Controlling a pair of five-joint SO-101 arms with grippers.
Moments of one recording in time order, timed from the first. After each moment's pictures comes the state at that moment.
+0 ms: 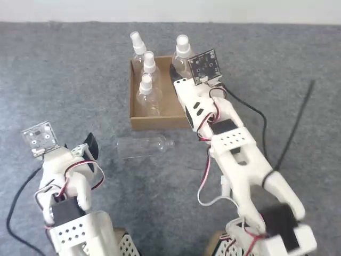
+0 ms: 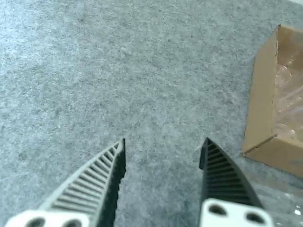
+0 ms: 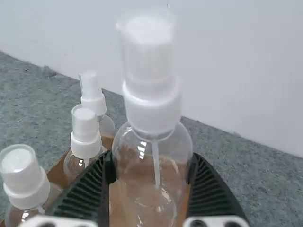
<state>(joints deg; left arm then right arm) -27.9 -85.8 82.9 56.0 10.1 -24.0 -8.8 38.4 -7.1 5.5</state>
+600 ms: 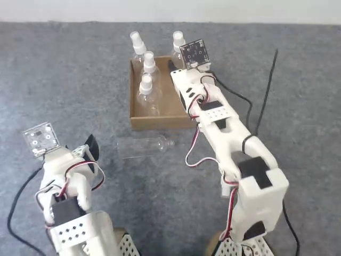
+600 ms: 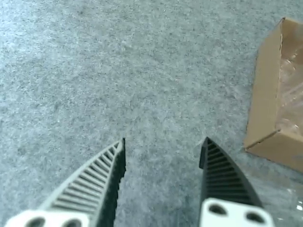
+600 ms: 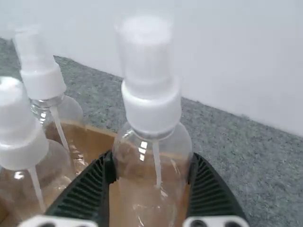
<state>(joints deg) -28.0 -85.8 83.6 56.3 10.1 -21.9 20.4 16.2 -9.0 5.1</state>
